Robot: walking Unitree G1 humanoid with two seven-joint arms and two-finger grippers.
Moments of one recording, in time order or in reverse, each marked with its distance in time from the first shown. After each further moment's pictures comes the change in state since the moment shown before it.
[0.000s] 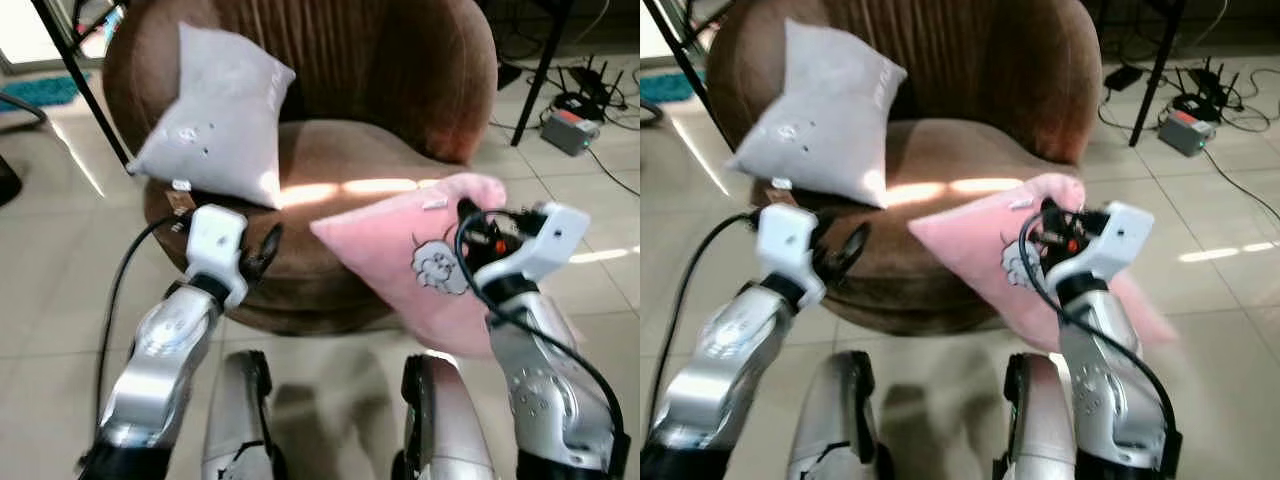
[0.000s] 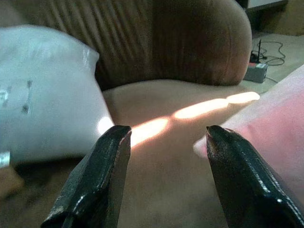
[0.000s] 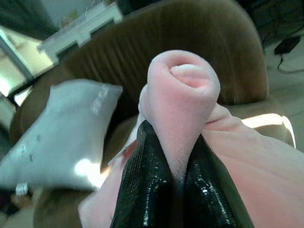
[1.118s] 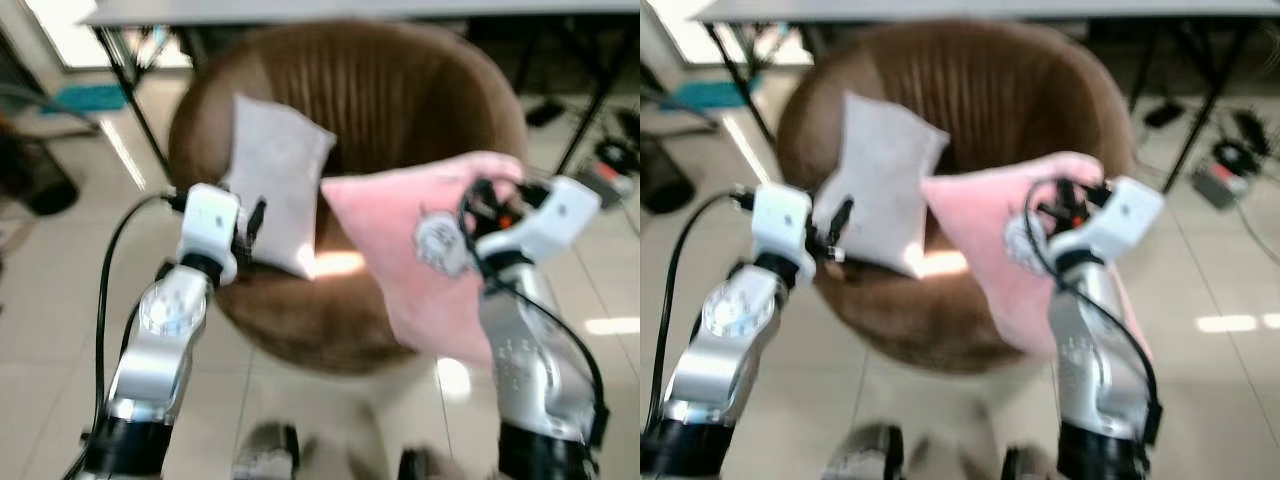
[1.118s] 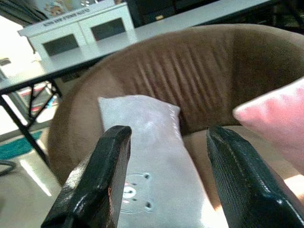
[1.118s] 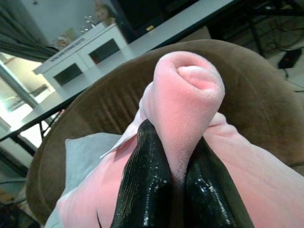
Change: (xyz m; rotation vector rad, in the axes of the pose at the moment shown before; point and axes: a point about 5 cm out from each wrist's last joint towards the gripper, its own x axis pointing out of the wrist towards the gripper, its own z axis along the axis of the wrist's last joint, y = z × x) left arm 0.006 0.018 0.006 0.149 -0.044 0.127; right arm 0.012 -0.005 0.003 0.037 -0.052 -0.165
